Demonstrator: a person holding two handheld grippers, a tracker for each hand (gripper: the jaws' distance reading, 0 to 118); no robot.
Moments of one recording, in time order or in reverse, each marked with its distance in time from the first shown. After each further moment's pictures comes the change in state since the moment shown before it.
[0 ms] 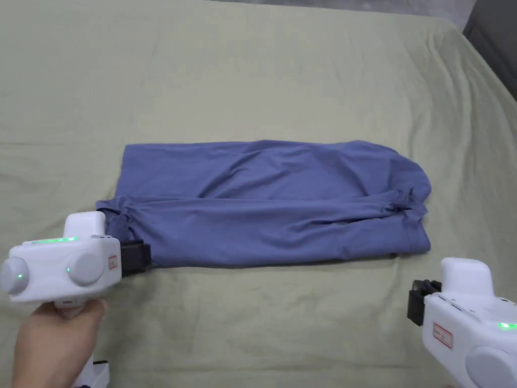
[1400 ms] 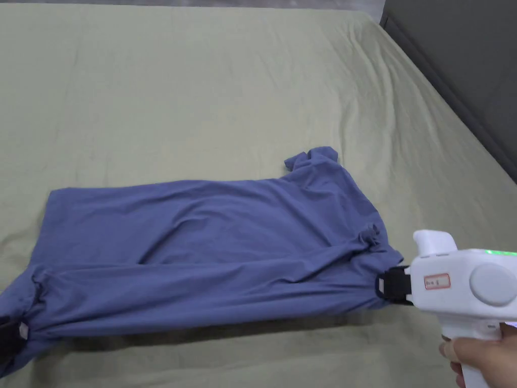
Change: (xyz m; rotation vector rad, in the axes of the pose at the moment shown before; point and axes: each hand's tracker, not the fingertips) left arm -0.026 -0.056 0.136 -0.015 -0.193 -0.048; right arm 0.074 -0.001 -0.001 -0.288 0.149 -0.163
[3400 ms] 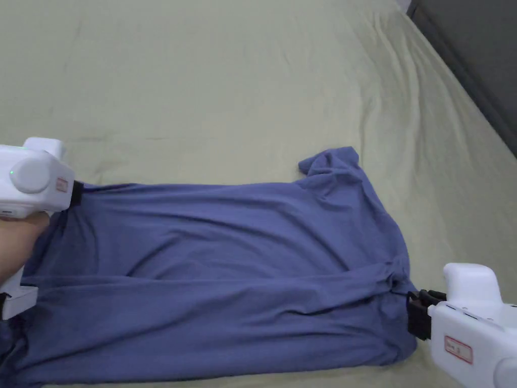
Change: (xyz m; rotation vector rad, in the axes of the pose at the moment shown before) left arm 0.049 0.184 -0.154 0.033 0.124 -0.255; right arm -0.032 -0.003 0.002 0.183 -0.187 0.116
